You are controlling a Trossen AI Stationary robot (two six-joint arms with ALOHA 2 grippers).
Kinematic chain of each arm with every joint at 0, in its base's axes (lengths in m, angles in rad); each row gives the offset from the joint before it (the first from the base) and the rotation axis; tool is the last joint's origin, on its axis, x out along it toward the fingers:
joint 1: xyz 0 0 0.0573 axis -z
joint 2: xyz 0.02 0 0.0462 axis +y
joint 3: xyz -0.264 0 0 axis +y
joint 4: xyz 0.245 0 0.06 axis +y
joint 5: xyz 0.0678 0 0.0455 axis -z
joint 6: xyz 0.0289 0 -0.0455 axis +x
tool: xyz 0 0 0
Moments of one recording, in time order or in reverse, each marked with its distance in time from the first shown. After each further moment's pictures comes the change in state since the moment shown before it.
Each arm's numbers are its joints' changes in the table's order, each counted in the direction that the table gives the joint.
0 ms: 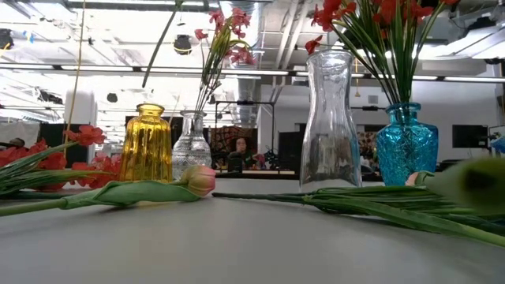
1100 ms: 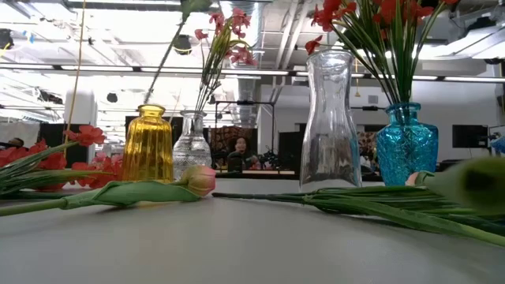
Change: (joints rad) left arm 0.002 0.087 0.000 -0.039 -0.057 0.093; right arm 0.000 0.000 0.000 0.000 0.000 0.000
